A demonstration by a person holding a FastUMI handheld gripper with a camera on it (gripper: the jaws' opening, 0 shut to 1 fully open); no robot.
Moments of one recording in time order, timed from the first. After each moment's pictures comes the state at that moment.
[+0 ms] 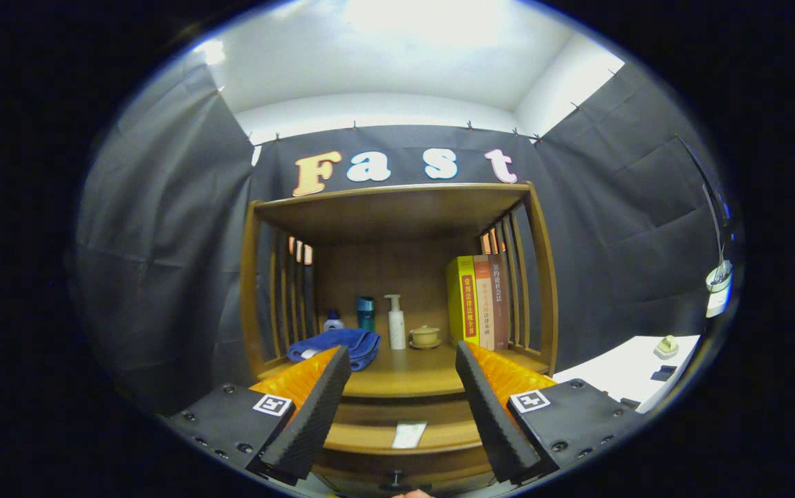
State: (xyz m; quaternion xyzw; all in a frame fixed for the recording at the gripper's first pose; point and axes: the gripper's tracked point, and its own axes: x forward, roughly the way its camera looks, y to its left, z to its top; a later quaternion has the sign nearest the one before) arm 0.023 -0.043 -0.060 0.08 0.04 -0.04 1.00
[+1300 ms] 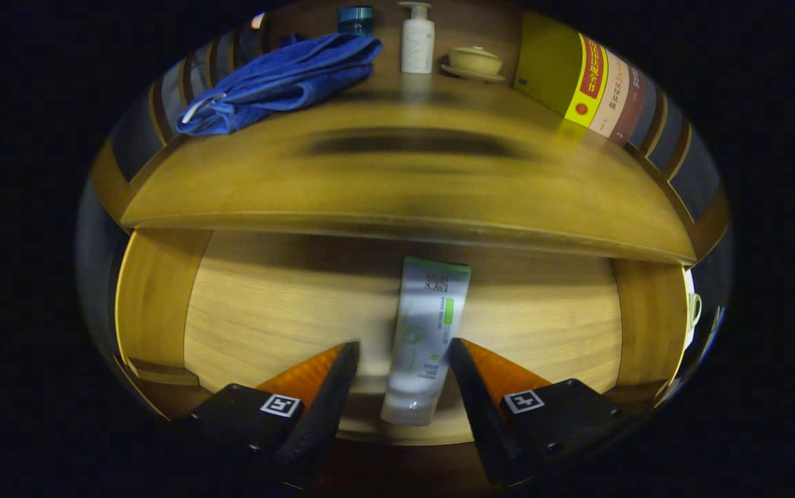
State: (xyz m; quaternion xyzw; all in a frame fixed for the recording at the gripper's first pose) arm 0.056 0.033 -0.411 0.04 0.60 0.03 0.80
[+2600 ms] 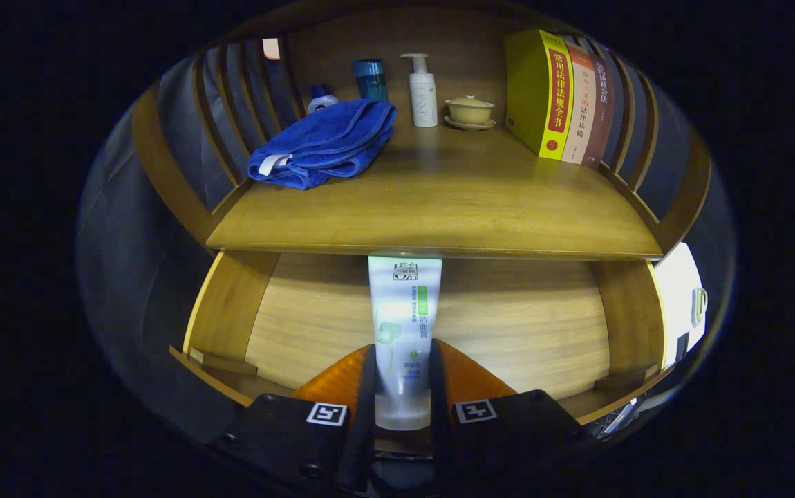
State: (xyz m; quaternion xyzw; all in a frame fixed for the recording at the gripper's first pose) arm 0.067 0.083 -0.273 0.09 0.51 0.06 0.85
